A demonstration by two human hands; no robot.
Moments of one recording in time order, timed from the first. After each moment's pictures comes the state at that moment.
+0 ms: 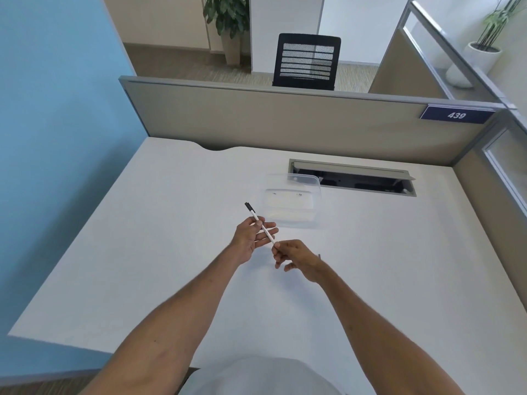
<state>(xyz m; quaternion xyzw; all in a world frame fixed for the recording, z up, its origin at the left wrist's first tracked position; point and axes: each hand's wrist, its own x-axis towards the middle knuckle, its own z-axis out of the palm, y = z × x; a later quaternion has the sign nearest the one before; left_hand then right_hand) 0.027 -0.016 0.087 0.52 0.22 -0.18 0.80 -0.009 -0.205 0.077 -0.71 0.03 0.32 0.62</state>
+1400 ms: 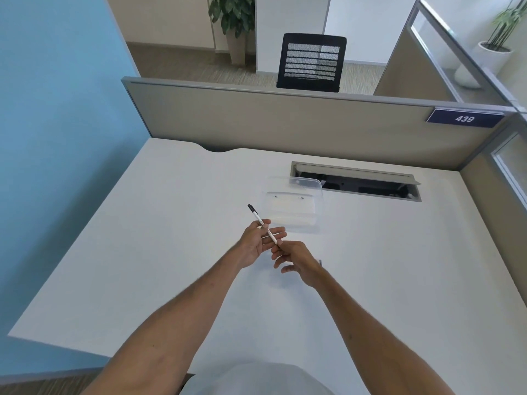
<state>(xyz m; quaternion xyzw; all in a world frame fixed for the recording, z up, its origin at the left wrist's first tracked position) 0.033 -0.026 0.092 0.49 0.20 -0.24 0.81 -0.001 -0.198 0.084 -0.67 0.11 0.31 0.66</state>
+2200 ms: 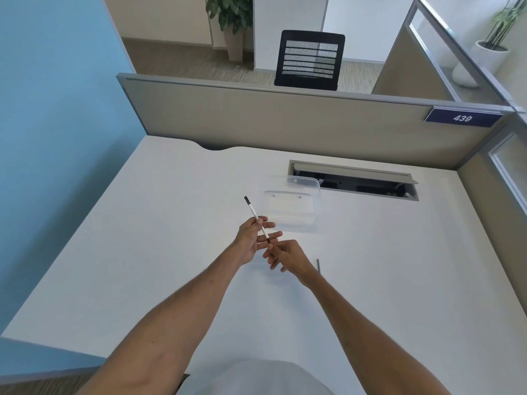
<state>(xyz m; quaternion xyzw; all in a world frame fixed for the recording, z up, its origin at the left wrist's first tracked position) 0.039 -0.028 0.092 0.51 0.24 -0.19 0.80 -0.003 -0.188 0.078 -0.79 0.04 0.25 0.56</state>
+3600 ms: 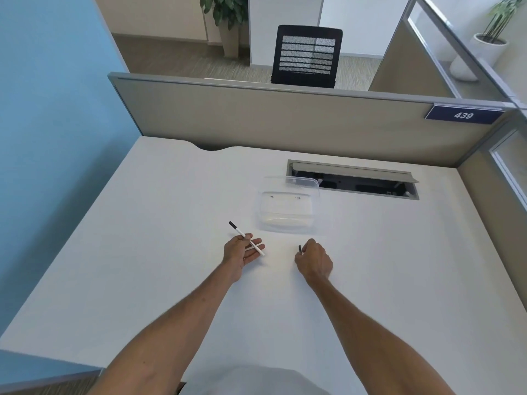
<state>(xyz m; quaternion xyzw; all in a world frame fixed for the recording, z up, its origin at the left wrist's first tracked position) 0.025 -0.004 0.043 0.48 0.34 -0.15 0.79 0.015 -0.223 0.035 -0.95 0.20 0.13 0.21</state>
